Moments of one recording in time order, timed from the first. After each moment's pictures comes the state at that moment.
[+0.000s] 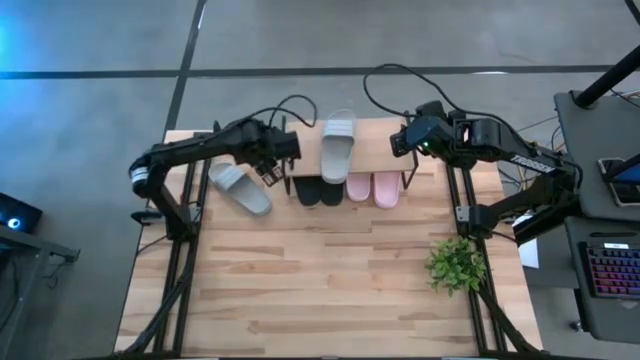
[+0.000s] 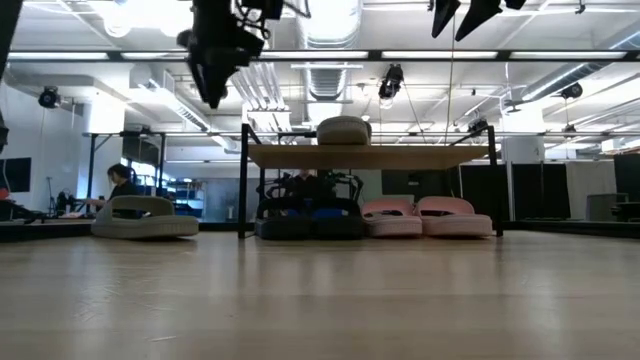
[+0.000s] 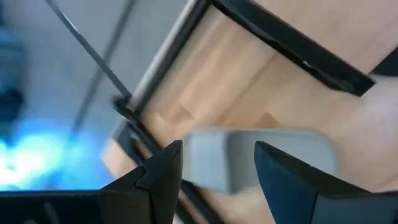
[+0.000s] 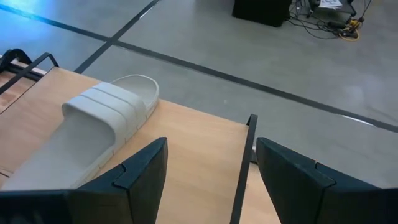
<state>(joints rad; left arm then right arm) 0.27 1.65 1.73 -1.58 -0.55 -0.39 -0.18 1.30 1.60 -1.23 0.80 0.69</state>
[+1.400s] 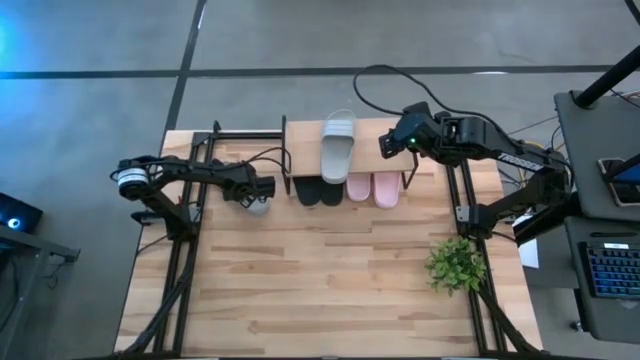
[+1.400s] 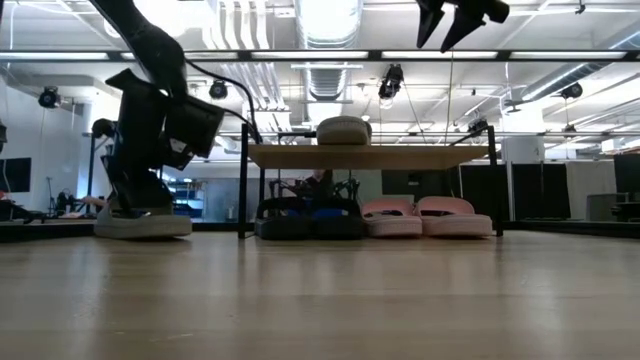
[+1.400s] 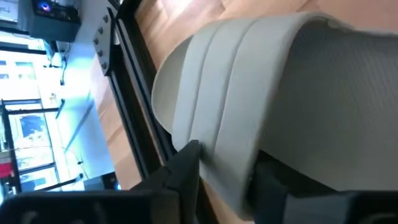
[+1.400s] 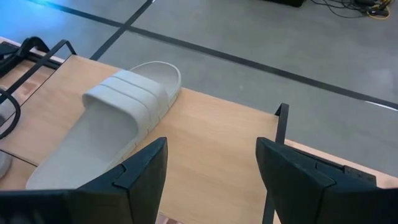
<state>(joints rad) 0.35 1.54 0.78 -1.07 -0.72 -0.72 -0.22 1.36 1.60 -1.16 0.70 0.70</state>
